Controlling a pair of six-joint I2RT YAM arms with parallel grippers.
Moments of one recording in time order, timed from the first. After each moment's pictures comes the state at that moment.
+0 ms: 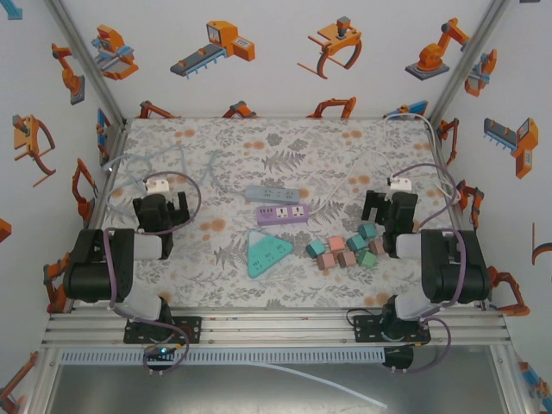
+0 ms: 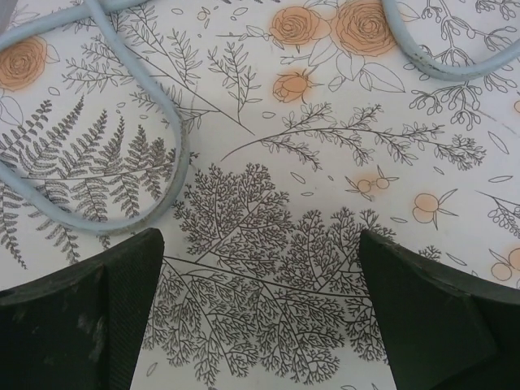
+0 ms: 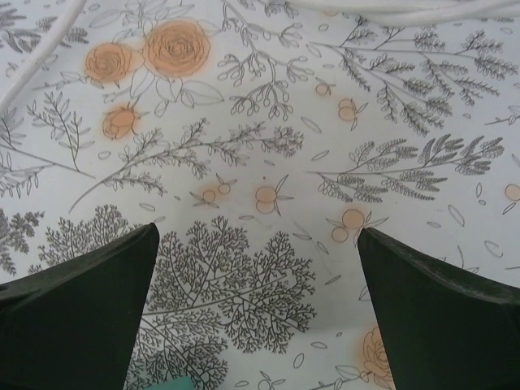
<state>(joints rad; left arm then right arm) -0.06 1.55 0.37 0.73 -0.24 -0.01 -0.02 1.53 0.37 0.70 0.05 0.02</state>
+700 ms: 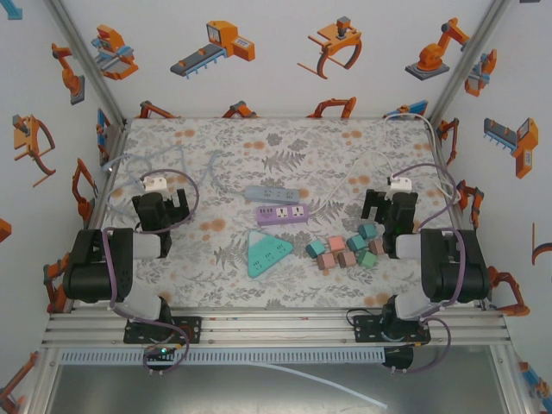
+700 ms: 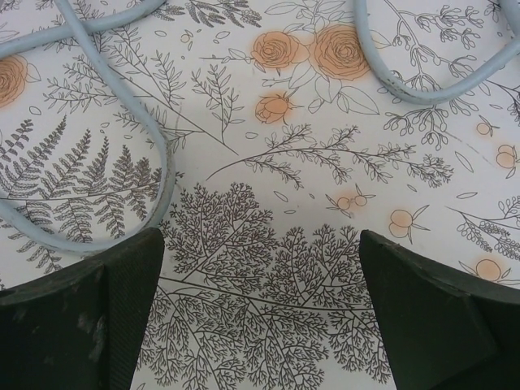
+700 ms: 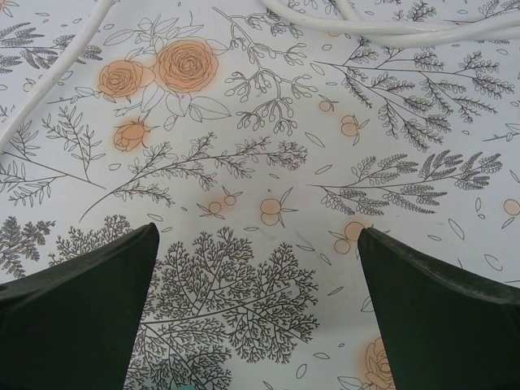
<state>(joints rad) -0.05 1.55 0.38 0.74 -0.18 -0.03 -0.02 1.53 0.37 0.74 0.04 0.02</state>
